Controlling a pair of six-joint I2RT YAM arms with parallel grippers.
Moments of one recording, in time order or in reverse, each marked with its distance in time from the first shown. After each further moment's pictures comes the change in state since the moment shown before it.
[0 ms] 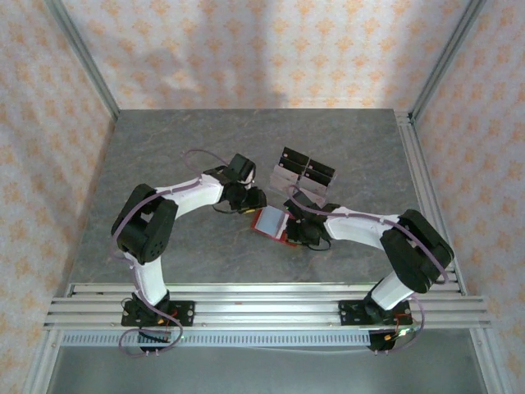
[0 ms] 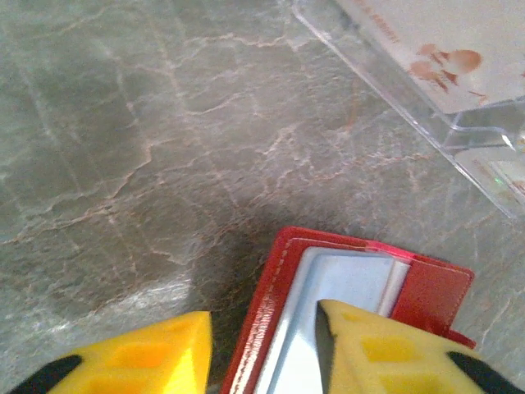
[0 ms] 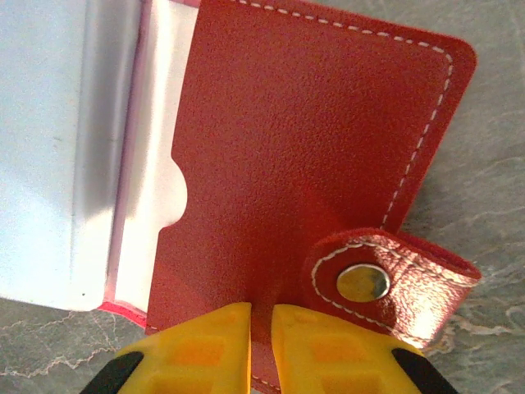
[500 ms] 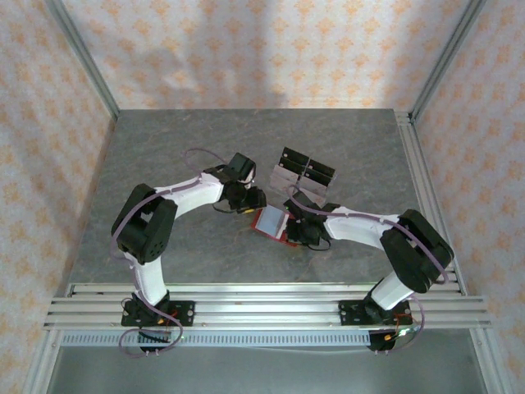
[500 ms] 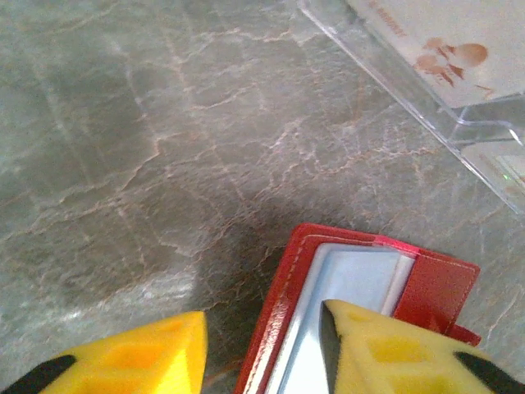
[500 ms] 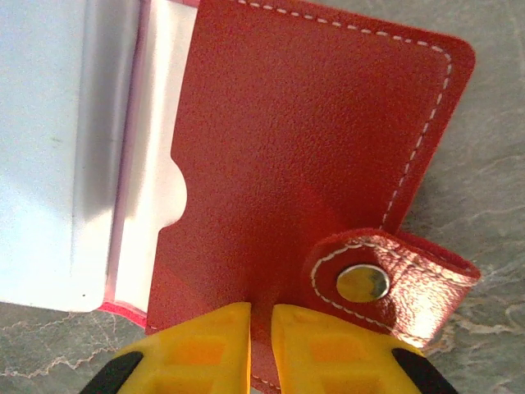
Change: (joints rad) left arm 0.000 0.000 0.023 -0.034 0.001 0.007; right arm 0.000 0.000 0.002 -0.003 0.000 0.003
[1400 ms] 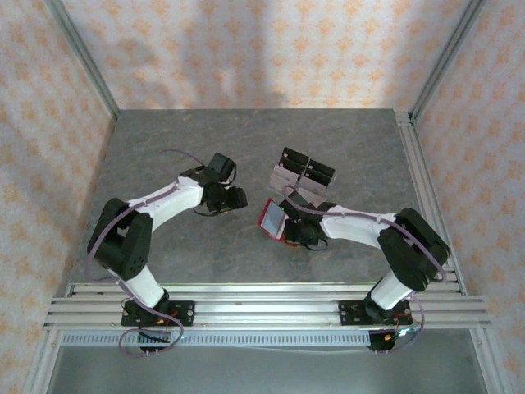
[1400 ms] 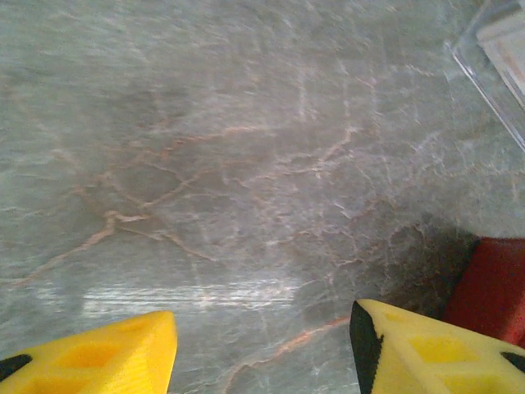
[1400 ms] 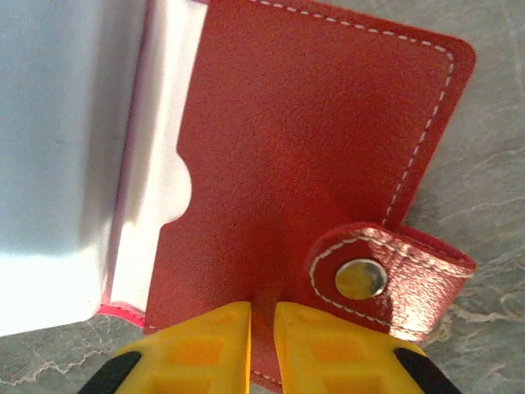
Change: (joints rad) left arm 0.074 -0.179 -0.107 -0.124 -0.136 0.011; right arm 0.032 0.016 0.038 -0.050 0.047 0.012
